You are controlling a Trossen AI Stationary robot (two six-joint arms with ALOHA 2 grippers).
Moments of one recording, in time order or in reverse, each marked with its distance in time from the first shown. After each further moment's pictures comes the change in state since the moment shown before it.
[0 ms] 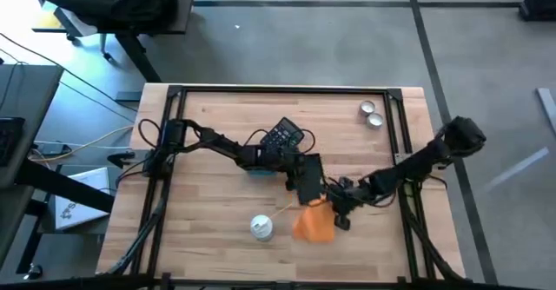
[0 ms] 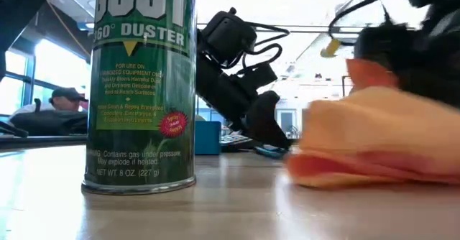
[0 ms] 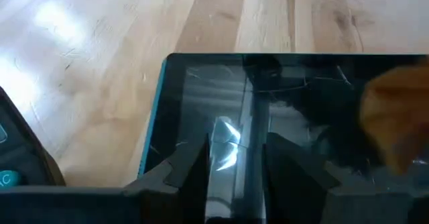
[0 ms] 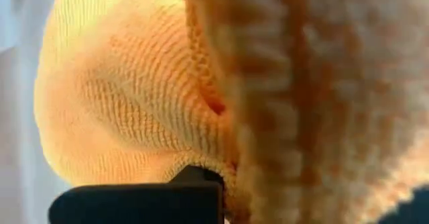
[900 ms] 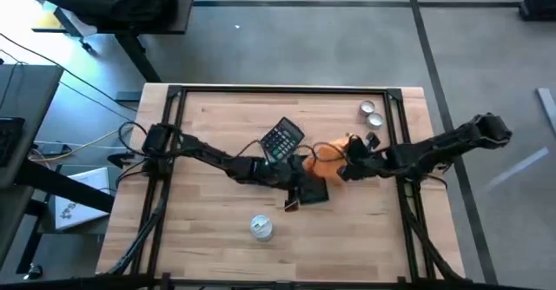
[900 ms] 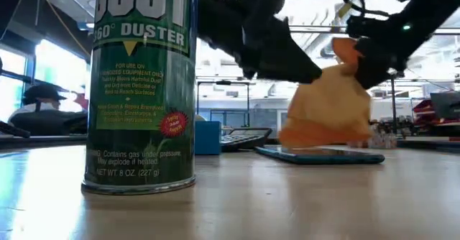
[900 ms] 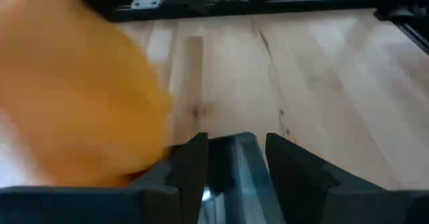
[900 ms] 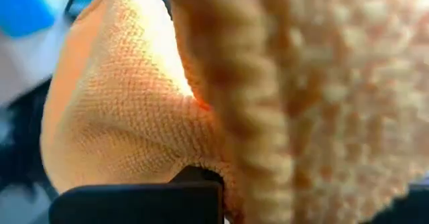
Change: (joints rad) left arm -0.194 -0.118 0.061 -0.004 -0.011 0.049; right arm -0.317 -0.358 0.001 -0.415 0.648 -0.049
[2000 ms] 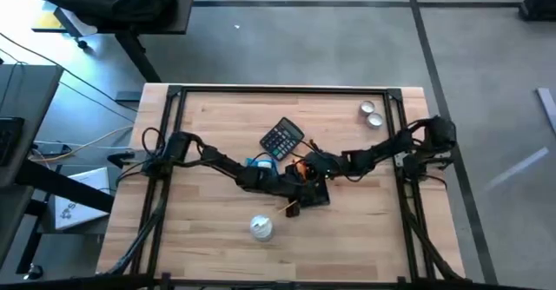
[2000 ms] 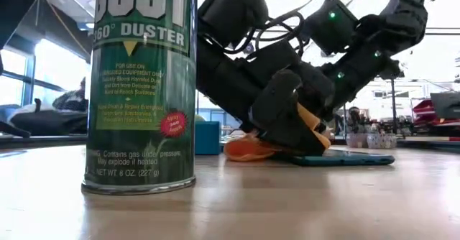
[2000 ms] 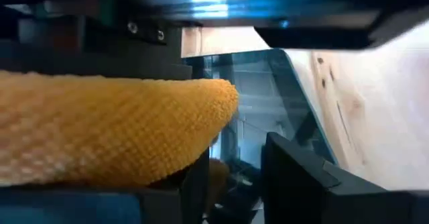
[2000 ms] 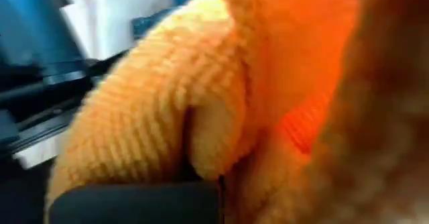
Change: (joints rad) left arm 0.006 0.177 0.003 0.036 -0.007 -0.095; right arm -0.142 0.610 0.005 0.908 -0.555 -0.277
